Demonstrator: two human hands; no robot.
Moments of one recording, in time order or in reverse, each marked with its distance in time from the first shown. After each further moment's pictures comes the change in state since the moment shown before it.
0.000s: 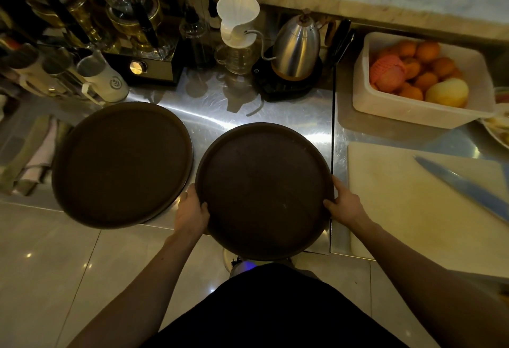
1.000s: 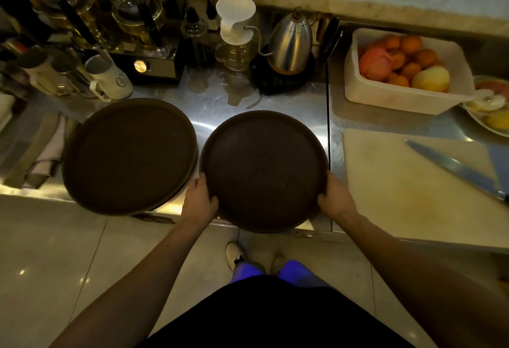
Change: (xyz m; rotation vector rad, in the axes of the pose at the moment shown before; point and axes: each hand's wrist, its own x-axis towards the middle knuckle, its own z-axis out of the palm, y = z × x) left_hand -0.024 -0.008 -0.009 0.005 -0.030 0.203; right_hand -0.042 -0.020 0.028 -0.063 0.109 -0.025
